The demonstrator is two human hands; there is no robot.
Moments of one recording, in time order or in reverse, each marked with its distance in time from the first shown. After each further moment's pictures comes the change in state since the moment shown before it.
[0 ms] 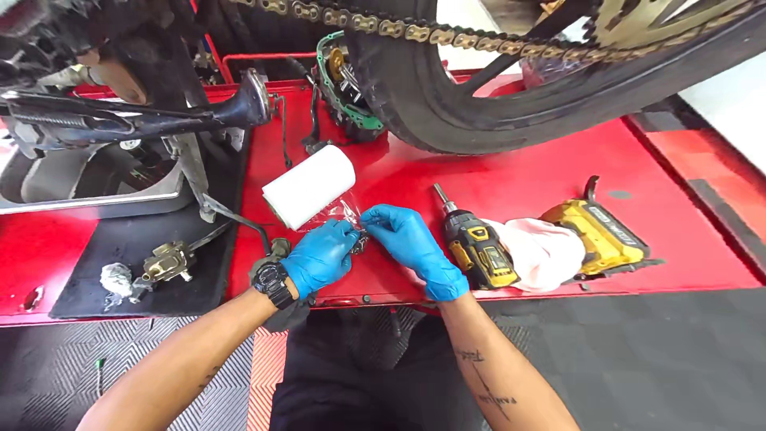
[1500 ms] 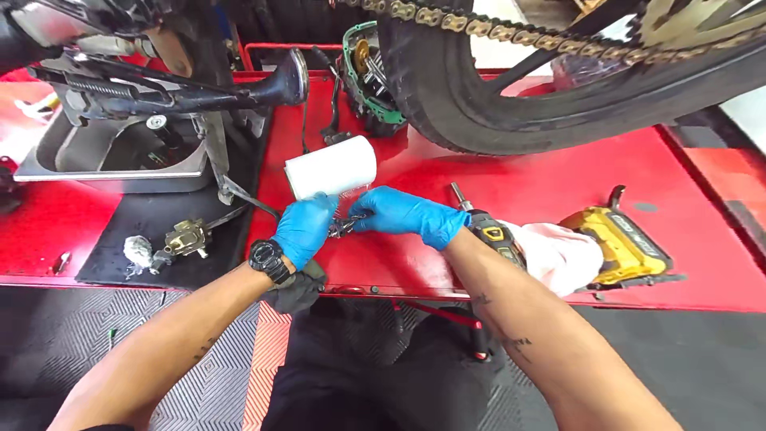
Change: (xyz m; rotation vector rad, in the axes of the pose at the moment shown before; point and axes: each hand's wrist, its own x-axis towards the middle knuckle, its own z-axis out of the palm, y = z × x) left_hand -0.019 -0.016 -0.025 0.079 0.179 -0.360; right_hand 0.067 -0.025 -0.001 -0.407 -0.626 -0.223
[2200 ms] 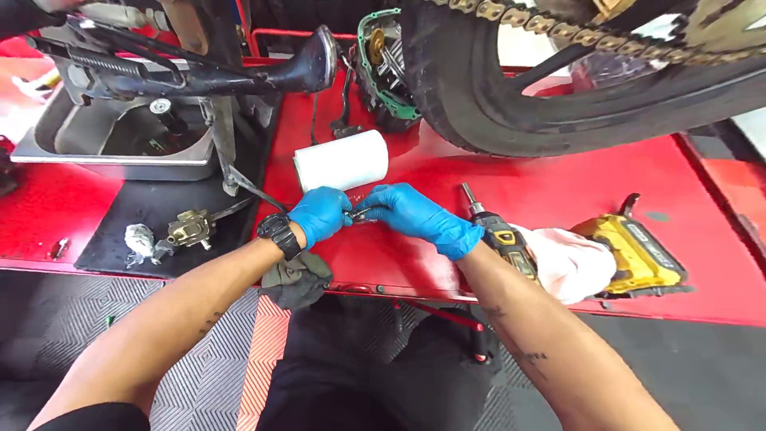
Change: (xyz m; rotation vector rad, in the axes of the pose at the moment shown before) left_hand 0.025 -0.001 -0.015 -0.197 -0.320 -0.049; right_hand -0.010 0.009 0.014 0.044 0.258 -0.094
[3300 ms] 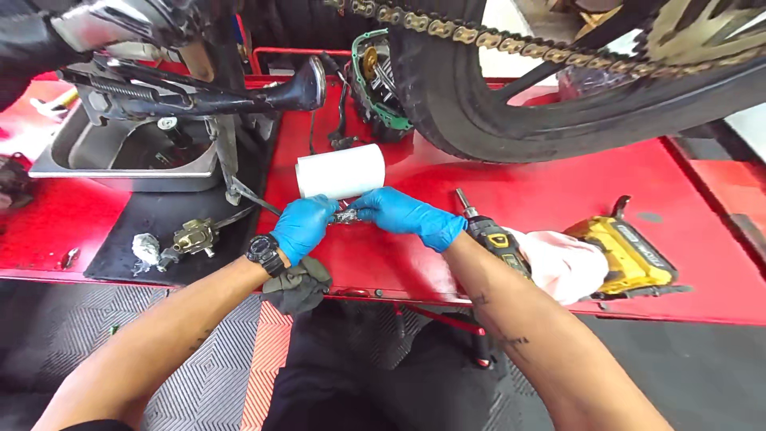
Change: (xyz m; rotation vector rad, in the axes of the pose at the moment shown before) left_hand -0.016 -0.029 0.017 0.163 0.327 0.161; right_hand 0.021 -0.011 -0.008 -0.005 -0.184 0.150
